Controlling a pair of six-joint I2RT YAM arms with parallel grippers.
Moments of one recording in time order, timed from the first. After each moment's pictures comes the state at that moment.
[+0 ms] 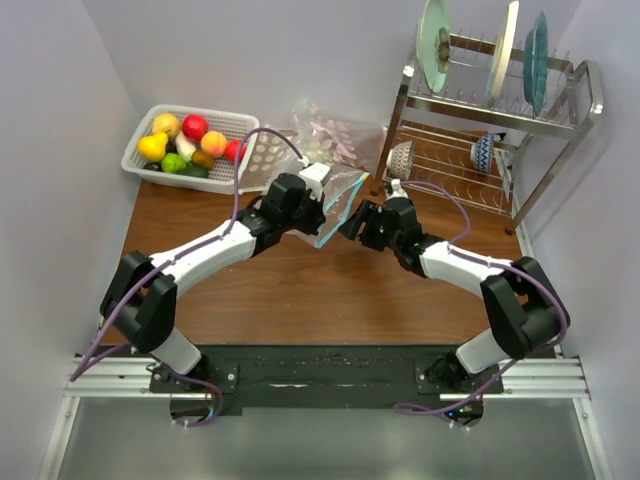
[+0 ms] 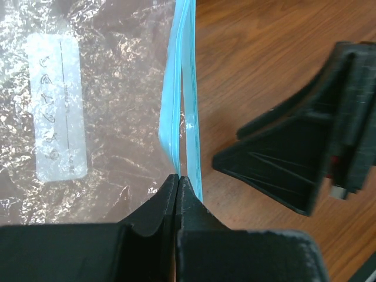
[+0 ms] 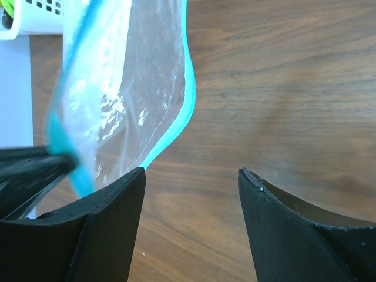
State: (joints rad) left arm -0.66 1.58 1.12 -0.10 0.04 -0.21; right arm 0.51 1.51 0.77 0.20 -0.06 0.81
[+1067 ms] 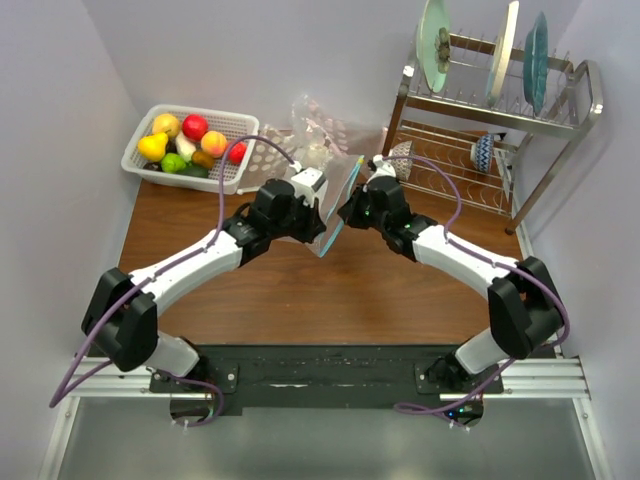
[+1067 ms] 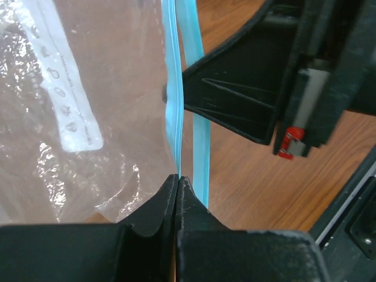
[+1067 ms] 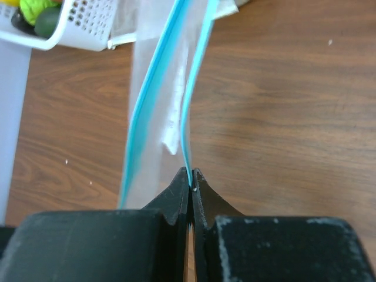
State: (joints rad) left arm -0.66 1.45 1.04 -0.11 0.16 -0.27; right arm 0.59 1.53 1.01 0.03 0.06 0.65
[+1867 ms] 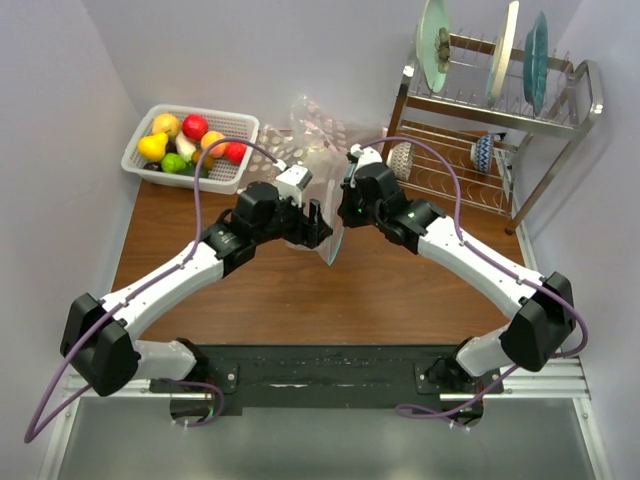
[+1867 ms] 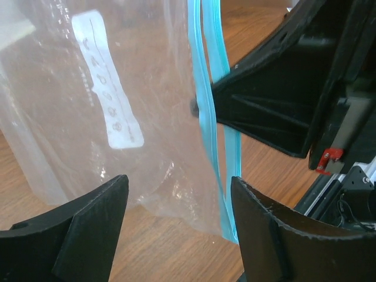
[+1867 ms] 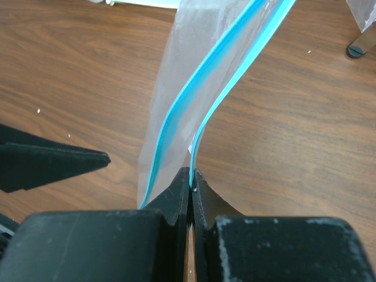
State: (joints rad) left arm -0.66 1.29 1.00 -0.13 0.17 -0.34; right arm 0.71 1.46 1.28 -0.43 0.17 0.42
